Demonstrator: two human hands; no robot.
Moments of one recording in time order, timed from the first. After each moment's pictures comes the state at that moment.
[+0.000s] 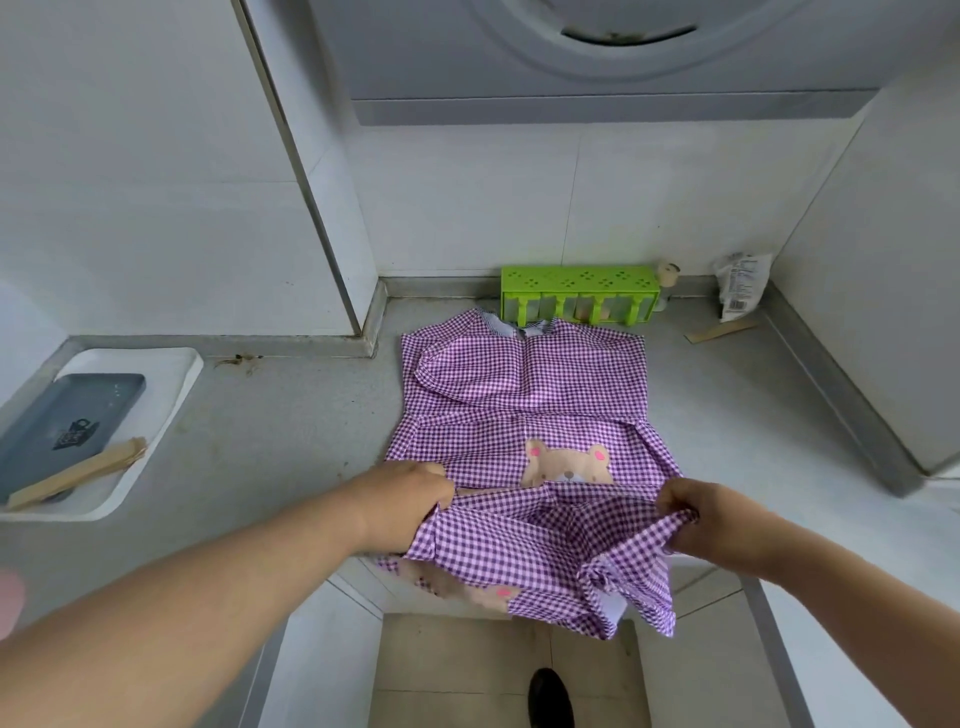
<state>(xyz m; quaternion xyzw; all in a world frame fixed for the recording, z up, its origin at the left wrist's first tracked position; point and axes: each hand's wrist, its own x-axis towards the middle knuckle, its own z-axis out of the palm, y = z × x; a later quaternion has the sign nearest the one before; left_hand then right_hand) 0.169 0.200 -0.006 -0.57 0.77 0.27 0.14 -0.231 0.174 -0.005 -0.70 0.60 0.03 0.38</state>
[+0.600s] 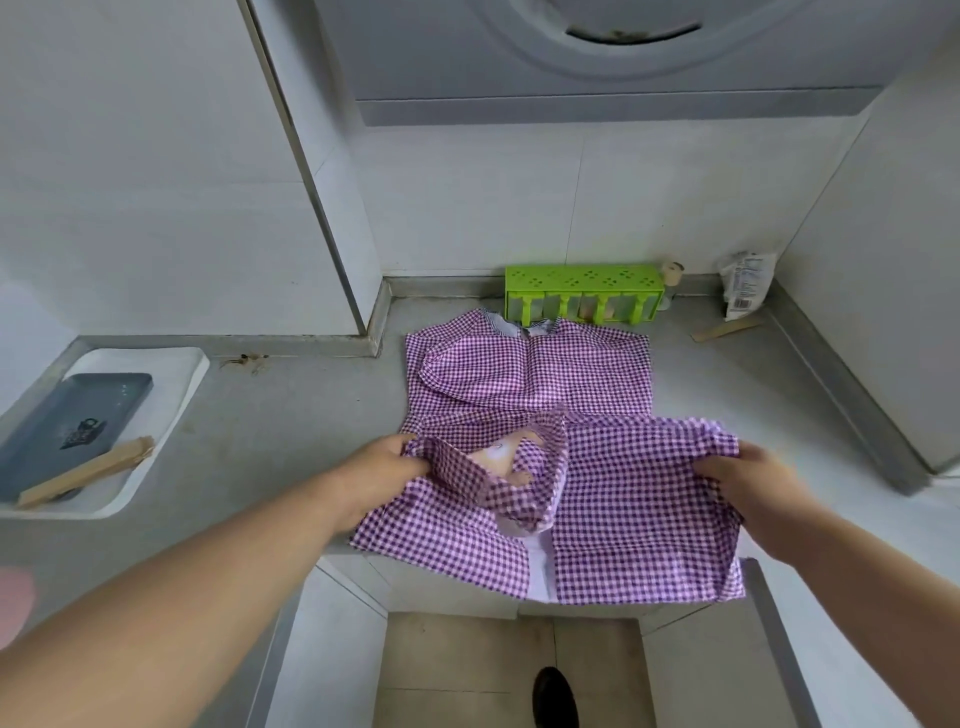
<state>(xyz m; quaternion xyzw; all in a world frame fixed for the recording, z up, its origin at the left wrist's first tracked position) 0.182 0.189 -0.005 -0.70 0.40 0.55 -0.20 -0.225 0.158 0.006 -0.38 0.72 -0.28 0.50</state>
